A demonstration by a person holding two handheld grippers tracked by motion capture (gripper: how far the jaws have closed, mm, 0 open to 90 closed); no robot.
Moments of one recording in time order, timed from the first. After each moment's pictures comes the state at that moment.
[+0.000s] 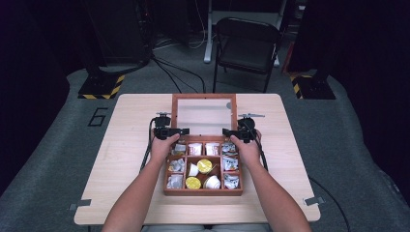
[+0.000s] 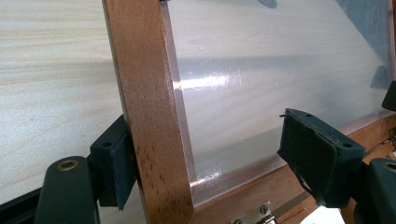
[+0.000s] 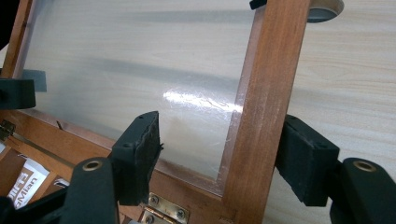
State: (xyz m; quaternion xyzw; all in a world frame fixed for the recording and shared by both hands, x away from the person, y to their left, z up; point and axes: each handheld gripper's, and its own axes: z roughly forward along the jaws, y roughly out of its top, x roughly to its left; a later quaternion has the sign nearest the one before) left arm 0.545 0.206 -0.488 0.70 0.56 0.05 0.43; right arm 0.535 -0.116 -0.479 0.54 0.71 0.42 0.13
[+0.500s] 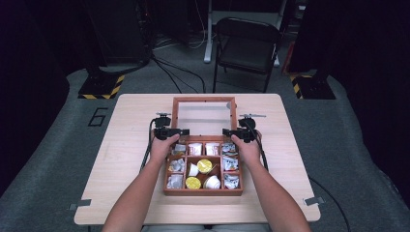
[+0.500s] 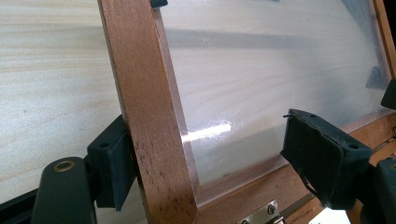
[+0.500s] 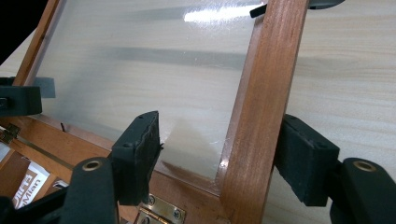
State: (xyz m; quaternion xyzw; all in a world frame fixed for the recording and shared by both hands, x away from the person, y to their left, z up) left arm 0.548 0.207 -0.494 0.70 0.57 0.04 0.43; right arm 0.540 -0.120 -0.485 0.55 0.71 0.43 0.10
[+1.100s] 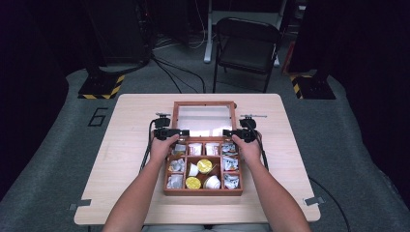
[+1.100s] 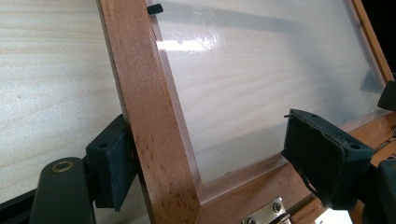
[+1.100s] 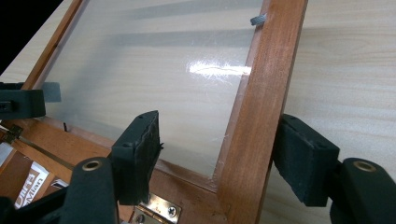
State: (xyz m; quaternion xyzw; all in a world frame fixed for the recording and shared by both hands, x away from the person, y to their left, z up) left arm 0.550 0.210 -0.498 0.70 0.58 0.02 0.42; right arm 0.544 -0.124 -0.491 0.56 0.70 0.43 0.07
